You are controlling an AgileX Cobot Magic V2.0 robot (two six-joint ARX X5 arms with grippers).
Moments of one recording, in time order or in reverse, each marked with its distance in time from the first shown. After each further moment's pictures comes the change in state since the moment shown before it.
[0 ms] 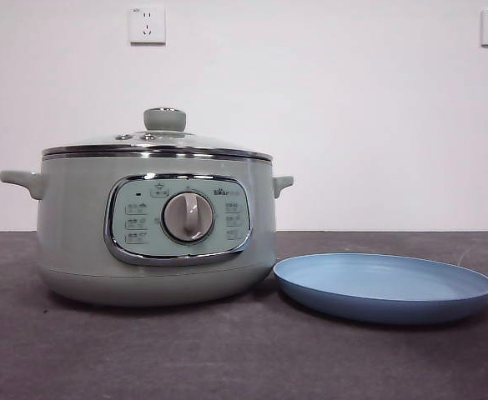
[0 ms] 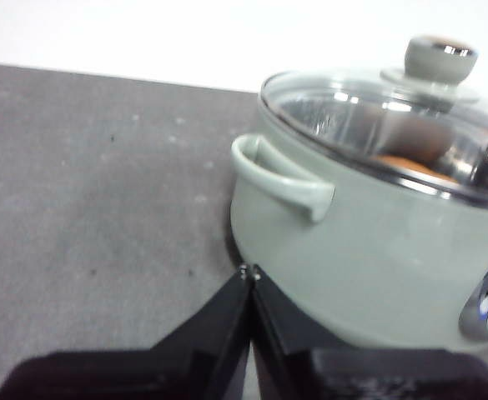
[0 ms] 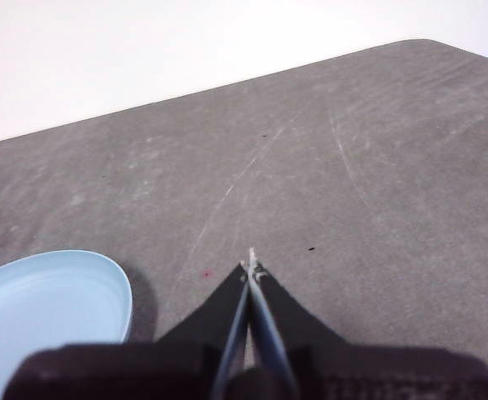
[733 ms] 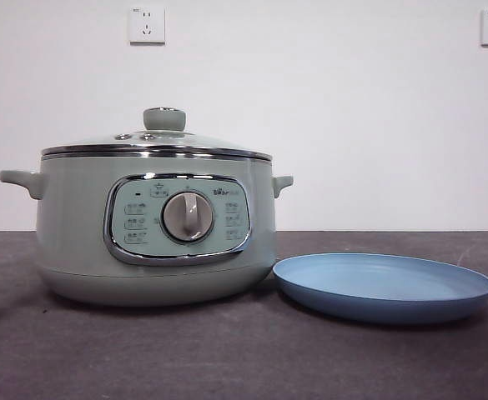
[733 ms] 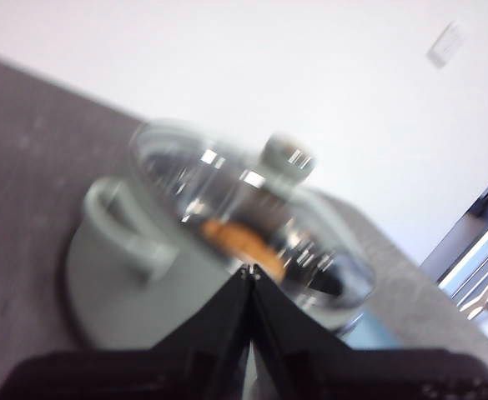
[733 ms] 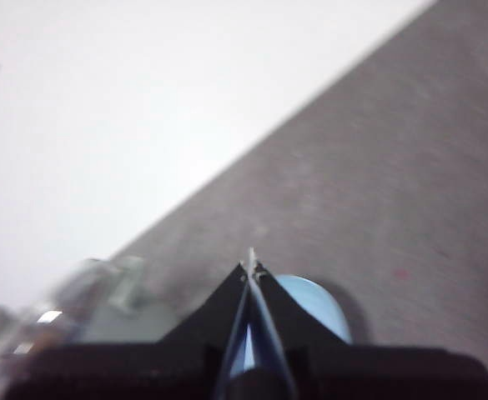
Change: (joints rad) left arm 0.000 0.000 0.107 0.066 0.234 -0.388; right arm 0.000 0.008 0.111 0.024 -0.272 0.474
